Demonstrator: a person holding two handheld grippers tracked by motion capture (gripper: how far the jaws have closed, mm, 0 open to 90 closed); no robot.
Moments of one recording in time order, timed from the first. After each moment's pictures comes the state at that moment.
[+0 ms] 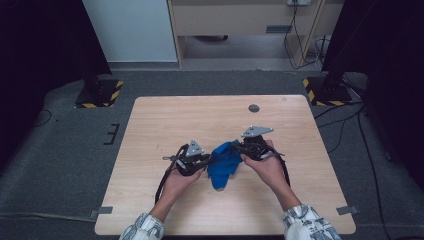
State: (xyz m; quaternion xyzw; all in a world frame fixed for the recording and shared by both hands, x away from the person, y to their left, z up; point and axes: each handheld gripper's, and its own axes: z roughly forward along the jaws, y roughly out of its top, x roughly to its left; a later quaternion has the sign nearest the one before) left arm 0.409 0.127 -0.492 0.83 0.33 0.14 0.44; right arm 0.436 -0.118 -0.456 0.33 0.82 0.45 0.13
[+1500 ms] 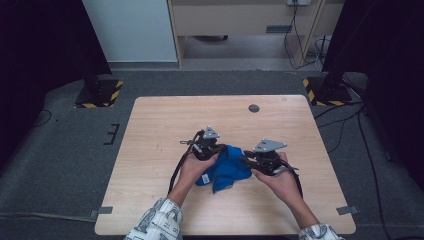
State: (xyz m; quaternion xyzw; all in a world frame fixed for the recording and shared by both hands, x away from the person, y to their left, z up) left arm 0.452 0.079 -0.481 0.83 0.34 0.11 0.42; right arm 0.397 -0.146 -0.466 0.32 0.82 0.44 0.16
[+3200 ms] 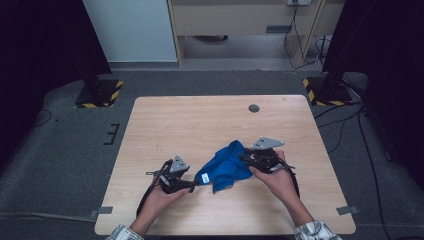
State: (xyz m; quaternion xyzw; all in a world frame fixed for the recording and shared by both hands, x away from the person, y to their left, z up) left arm 0.364 0.170 -0.513 0.84 0.36 0.13 0.38; right arm 0.405 -0.142 -0.472 0.34 0.82 0.44 0.18
